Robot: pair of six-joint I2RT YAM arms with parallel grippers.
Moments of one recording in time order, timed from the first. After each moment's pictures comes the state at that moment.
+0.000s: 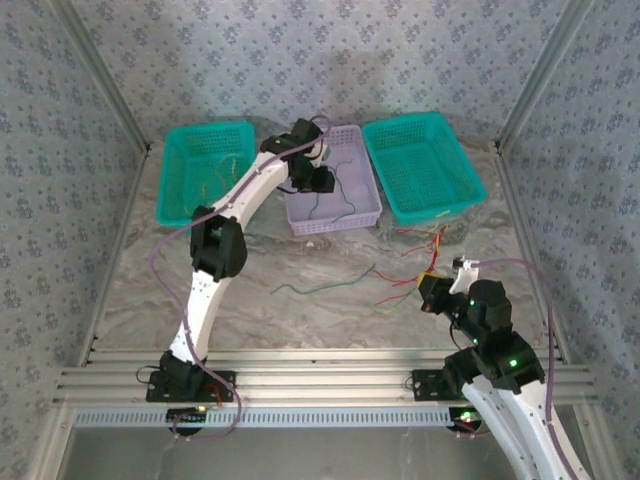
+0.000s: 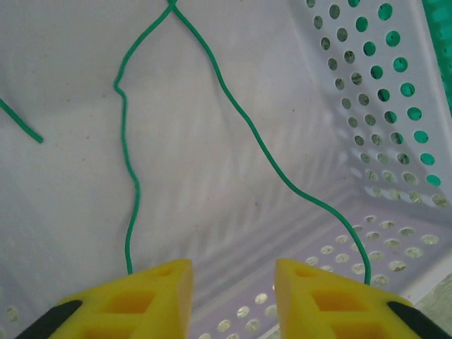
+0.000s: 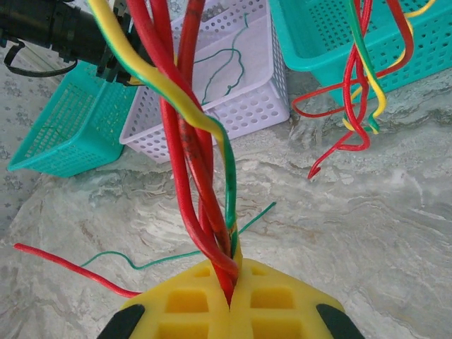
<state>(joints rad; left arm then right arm) -0.52 2.41 2.38 -1.05 0.24 -0.32 0.35 0.22 0.47 -0.64 -0.11 0.52</state>
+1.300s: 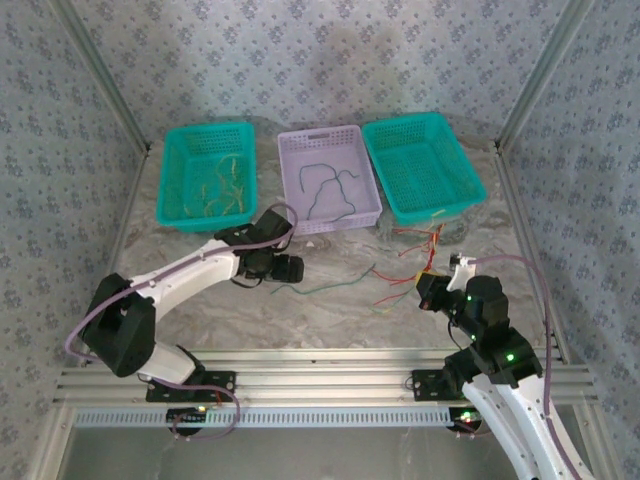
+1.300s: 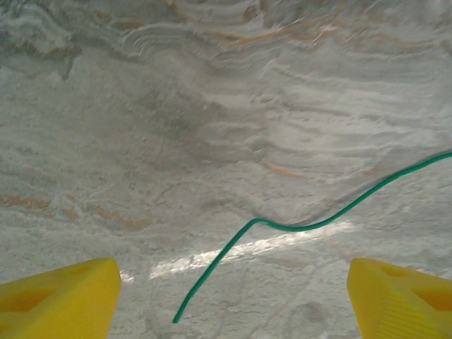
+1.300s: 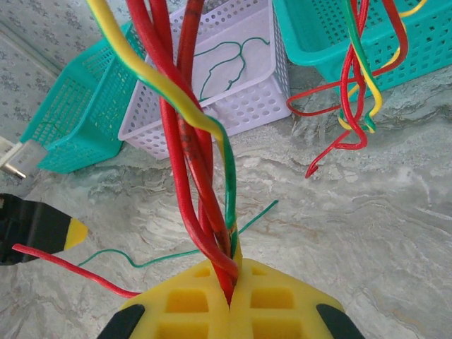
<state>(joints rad) -0.70 1.46 0.99 -0.73 -0.02 -0.54 0.35 0.27 0.47 -0.62 -0.12 0.52</state>
